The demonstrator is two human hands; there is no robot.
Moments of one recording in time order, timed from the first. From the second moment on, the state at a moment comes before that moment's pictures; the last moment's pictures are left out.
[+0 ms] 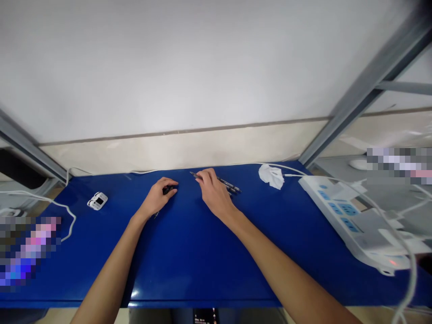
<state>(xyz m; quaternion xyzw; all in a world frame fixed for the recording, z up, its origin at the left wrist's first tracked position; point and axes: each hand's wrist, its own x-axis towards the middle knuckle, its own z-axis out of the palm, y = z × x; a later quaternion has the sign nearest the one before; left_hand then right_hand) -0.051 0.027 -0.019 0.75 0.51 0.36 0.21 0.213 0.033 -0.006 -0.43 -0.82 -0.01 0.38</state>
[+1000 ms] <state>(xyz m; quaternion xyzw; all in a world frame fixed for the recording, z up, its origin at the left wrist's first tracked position) -0.003 0.000 0.005 0.70 0.45 0.47 0.28 0.207 0.022 -0.013 -0.37 -0.85 0.11 0.36</state>
